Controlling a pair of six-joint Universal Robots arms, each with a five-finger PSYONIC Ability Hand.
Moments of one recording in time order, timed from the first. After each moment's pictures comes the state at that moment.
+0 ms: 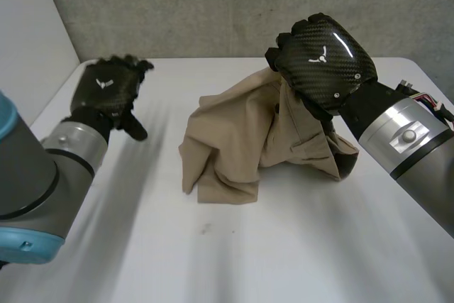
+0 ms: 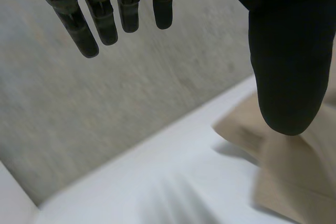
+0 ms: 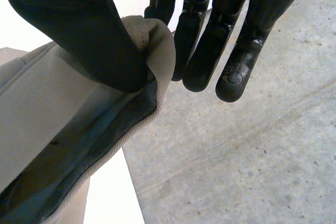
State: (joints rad) left arm 4.30 -1.74 -1.70 3.44 -1.59 3.34; right arm 1.96 -1.54 1.69 -0.37 1.05 2.55; left_hand 0.25 0.24 0.25 0.24 0.06; right_hand 0.97 1.18 1.18 1.19 0.98
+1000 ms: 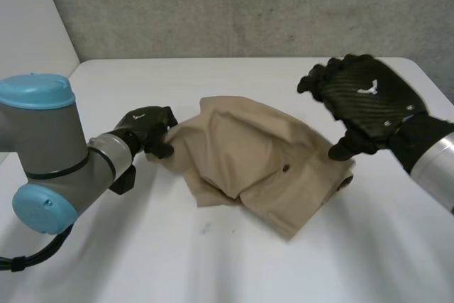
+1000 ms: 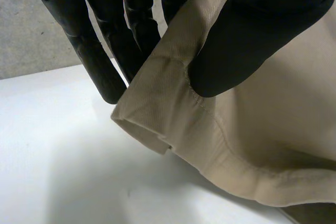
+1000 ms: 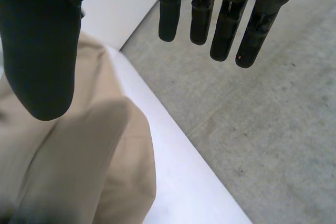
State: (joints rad) left arm 4.34 -2.04 -1.46 3.16 -1.40 3.07; right arm 1.81 -1.71 1.80 -0.04 1.04 2.70; left_hand 1.14 1.19 1.19 1.20 0.97; right_hand 0.37 0.42 0.41 0.40 0.22
